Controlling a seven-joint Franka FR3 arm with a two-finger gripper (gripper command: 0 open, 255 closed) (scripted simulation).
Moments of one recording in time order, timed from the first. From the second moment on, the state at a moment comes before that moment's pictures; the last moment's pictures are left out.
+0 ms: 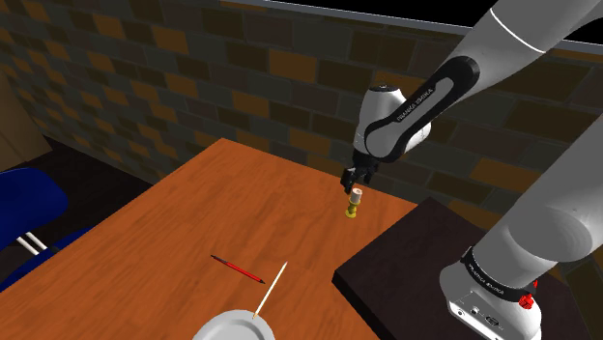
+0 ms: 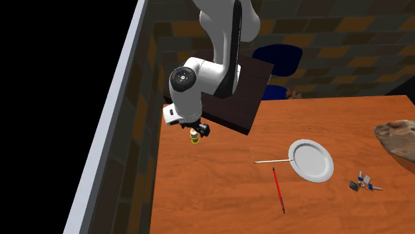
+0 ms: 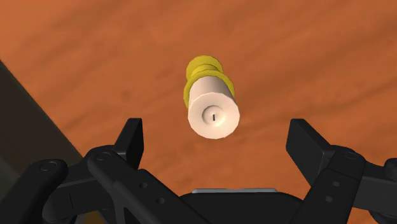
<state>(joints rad) -0.05 -0.01 0.10 -2.71 -0.02 2.68 0.11</state>
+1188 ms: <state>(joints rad) -0.05 0.12 0.09 -2.70 -0.06 2.80 0.13</state>
